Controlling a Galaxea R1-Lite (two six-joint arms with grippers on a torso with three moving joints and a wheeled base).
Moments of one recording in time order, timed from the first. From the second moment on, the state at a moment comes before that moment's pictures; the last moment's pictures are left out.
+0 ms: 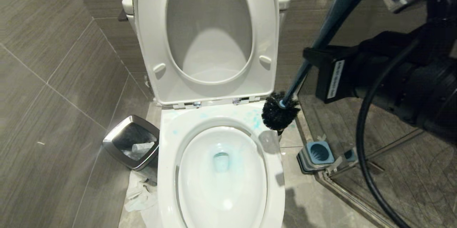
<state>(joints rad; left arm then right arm) 0.00 0.00 0.00 0.01 -0.01 0.03 0.95 1.46 -1.13 -0.38 -0.62 -0.14</state>
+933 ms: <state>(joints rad) 0.00 0.00 0.00 0.01 -0.01 0.02 0.96 1.97 -1.36 -0.38 -0.55 0.06</state>
